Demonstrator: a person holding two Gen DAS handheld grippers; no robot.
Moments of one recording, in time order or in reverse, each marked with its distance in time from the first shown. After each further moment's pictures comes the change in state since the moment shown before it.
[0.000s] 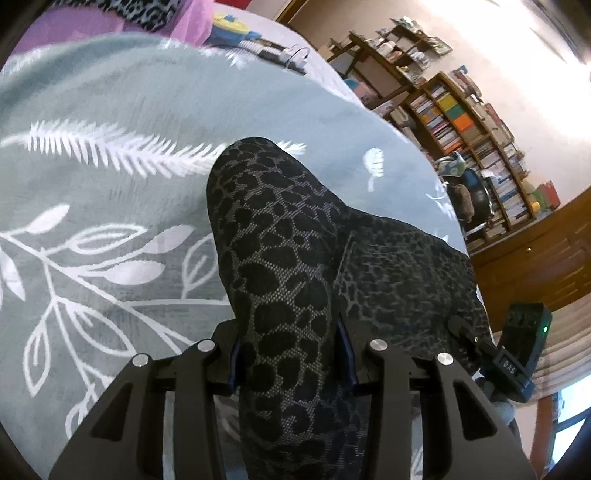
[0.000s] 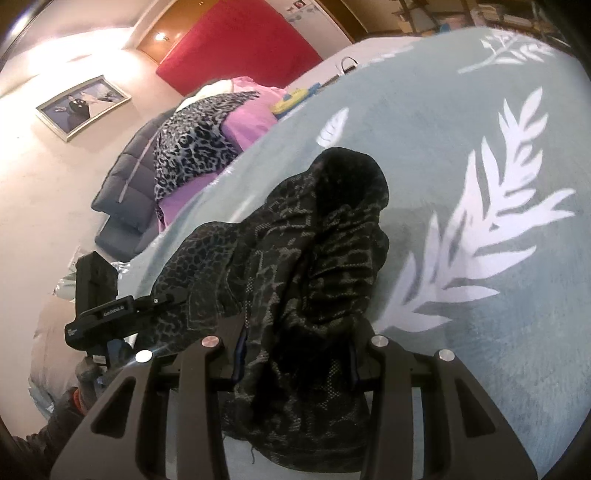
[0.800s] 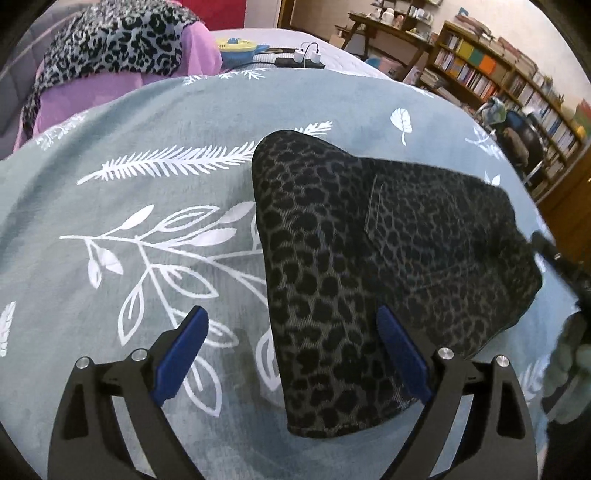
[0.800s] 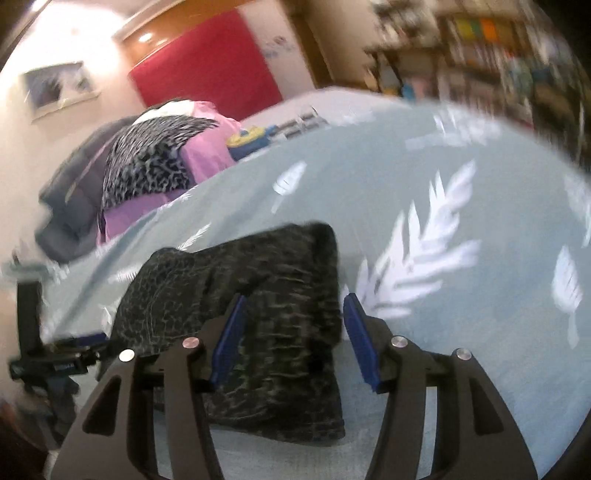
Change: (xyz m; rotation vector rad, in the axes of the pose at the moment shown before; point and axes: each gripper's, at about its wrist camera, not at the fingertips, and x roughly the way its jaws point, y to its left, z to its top) left arm -0.025 -0.032 -0.045 0.286 -0.021 0.361; right arm -0.037 0.058 -0.016 -0.201 -0.192 -0.350
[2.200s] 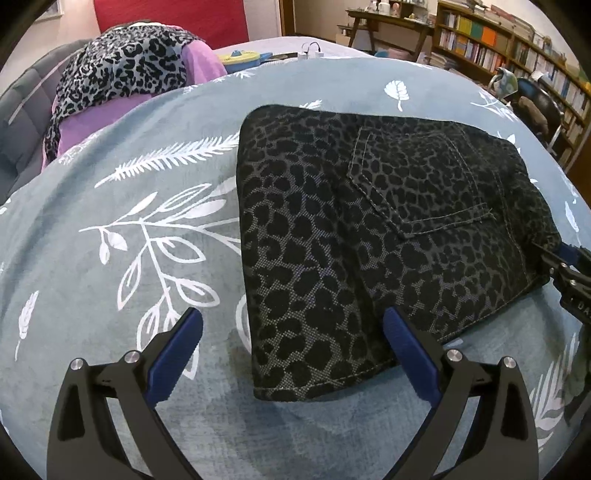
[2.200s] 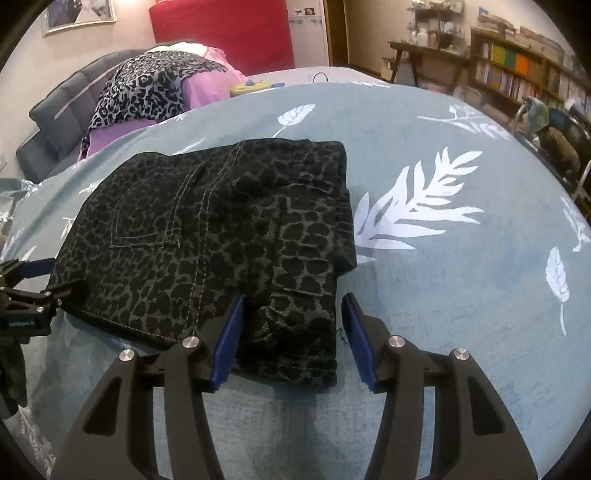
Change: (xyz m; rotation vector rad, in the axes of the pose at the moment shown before) left arm 0.011 -0.031 -0.047 0.100 -0.042 0.164; right arm 0.028 -0.001 -0.062 -0.156 0.151 -0.105
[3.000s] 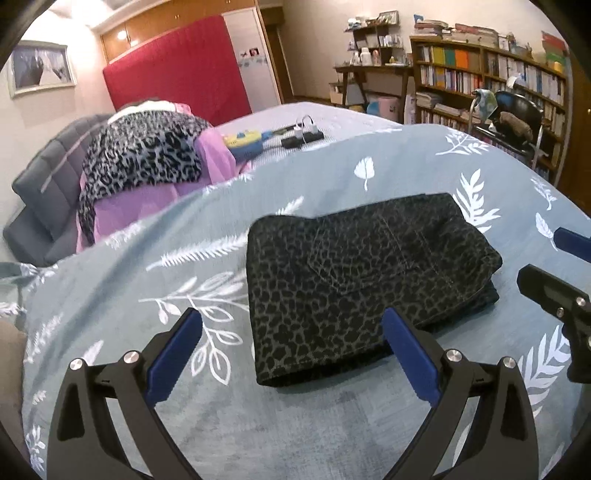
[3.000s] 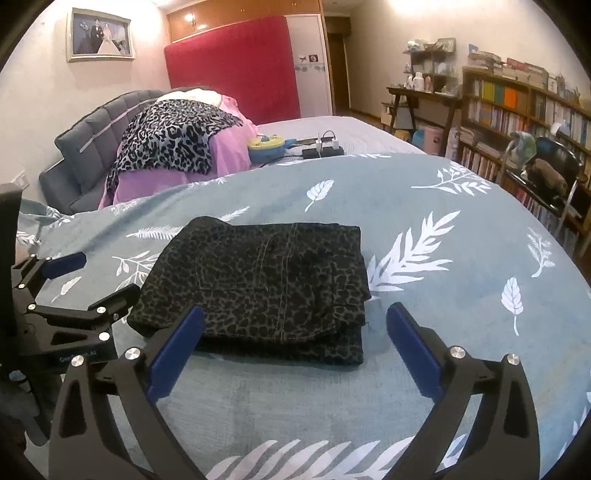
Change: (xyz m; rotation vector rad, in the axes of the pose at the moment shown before) left arm -0.124 -0.057 -0.007 0.116 -0.284 0.113; right arm -0.126 0.047 0.004 0.011 -0.195 0.021
